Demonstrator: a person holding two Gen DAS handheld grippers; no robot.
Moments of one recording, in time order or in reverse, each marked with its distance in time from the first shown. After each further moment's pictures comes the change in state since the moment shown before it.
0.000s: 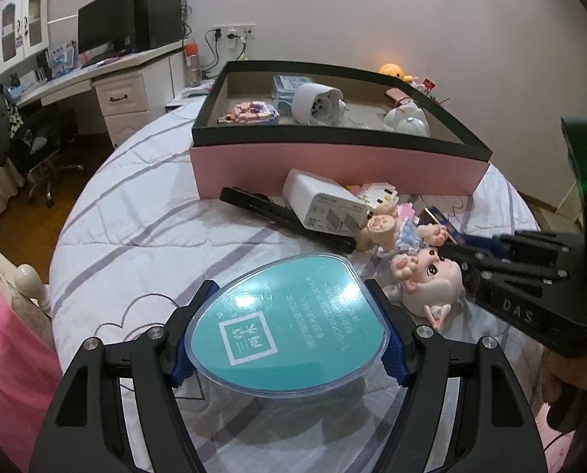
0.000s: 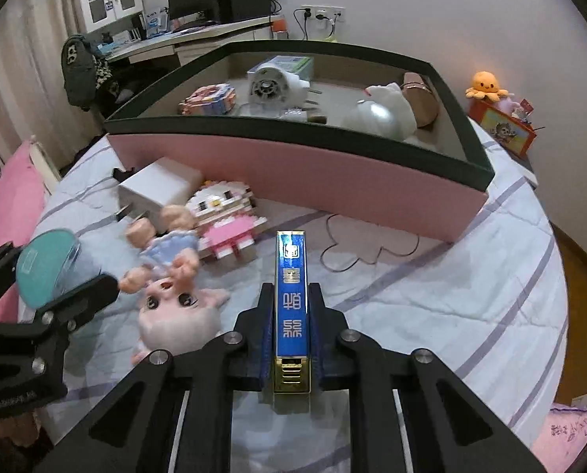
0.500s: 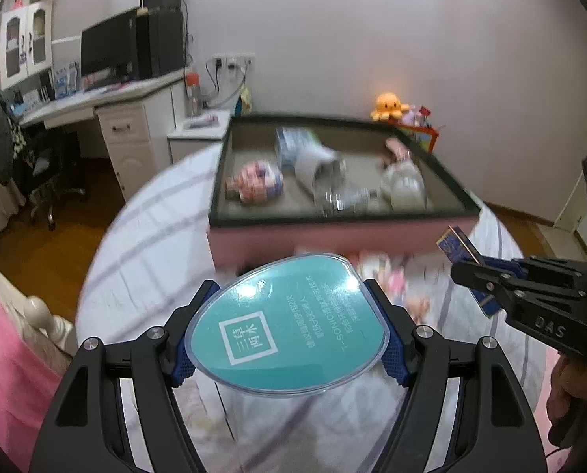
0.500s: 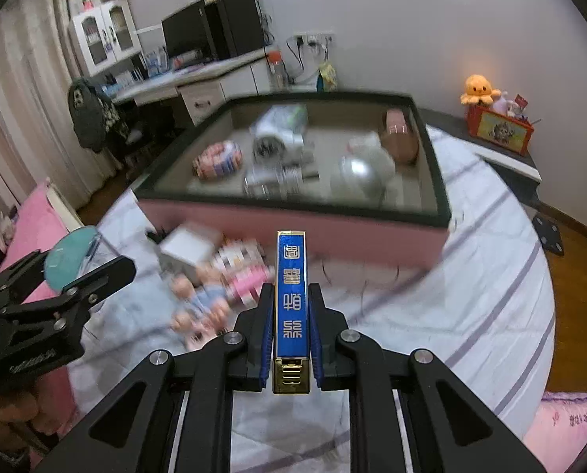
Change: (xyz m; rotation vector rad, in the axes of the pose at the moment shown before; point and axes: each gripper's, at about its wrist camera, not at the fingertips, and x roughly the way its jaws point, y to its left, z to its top) left arm -0.028 0.006 0.047 0.010 -0.115 -0.002; right arm -0.049 -0.013 0.025 0.080 -0.114 0.069
